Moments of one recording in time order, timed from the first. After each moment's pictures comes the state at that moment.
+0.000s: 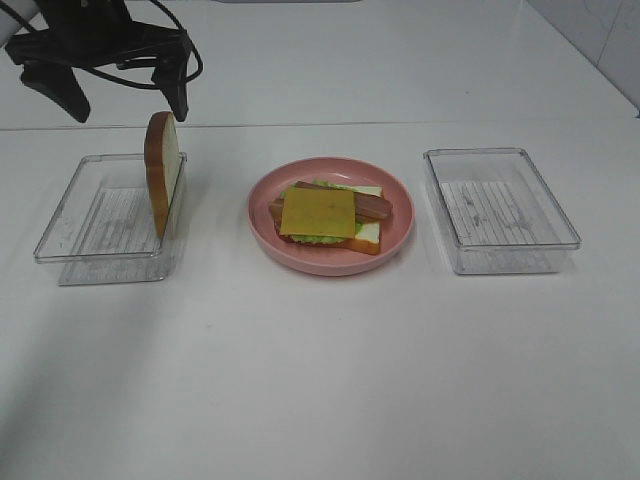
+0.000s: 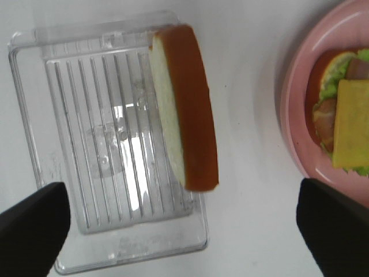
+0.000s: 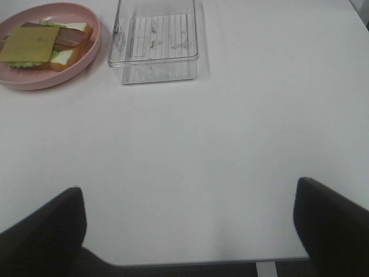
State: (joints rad) left arm -0.26 2.14 -1.98 0.00 1.22 -0.21; right arm 0.00 0.00 -0.46 0.00 1.11 0.02
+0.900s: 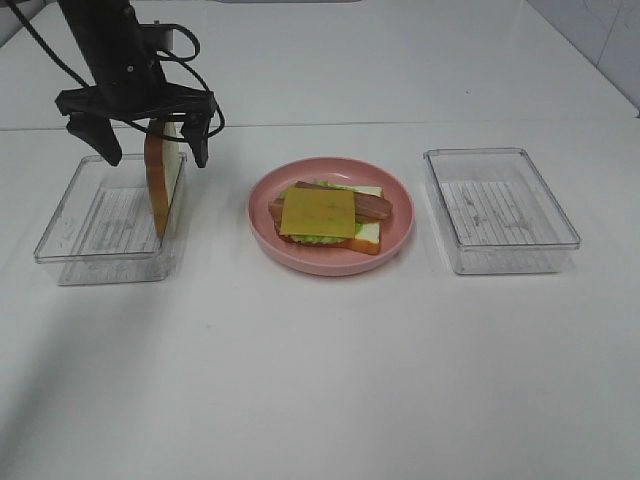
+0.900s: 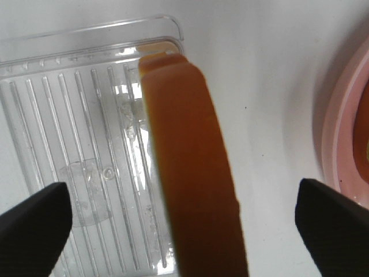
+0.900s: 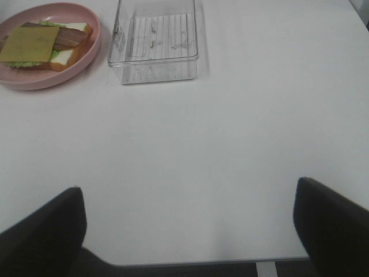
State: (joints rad) left arm -0.26 2.36 -2.11 -0.01 1.22 -0.18; right arm 0.00 0.00 -0.46 0.00 1.11 0.02
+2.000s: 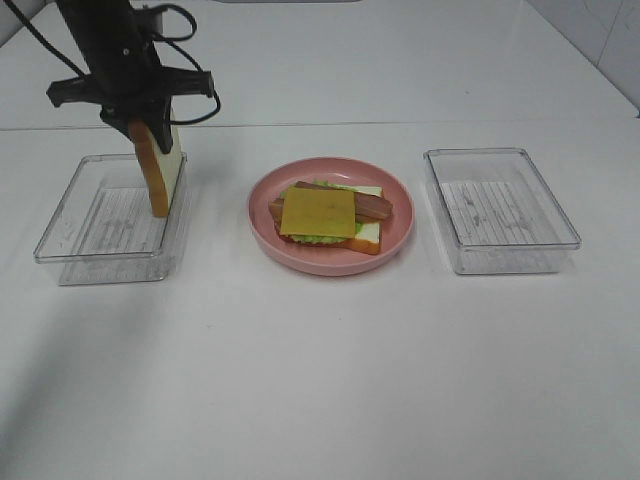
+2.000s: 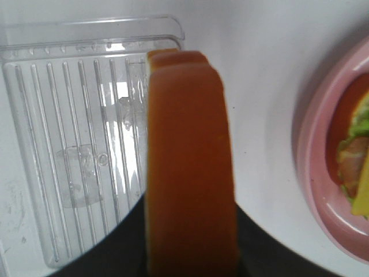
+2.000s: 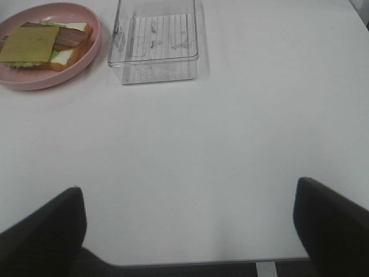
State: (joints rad) left arm -0.26 2.29 -2.10 -0.03 1.23 -0.26; right arm 0.00 0.00 -0.46 0.00 1.11 0.02
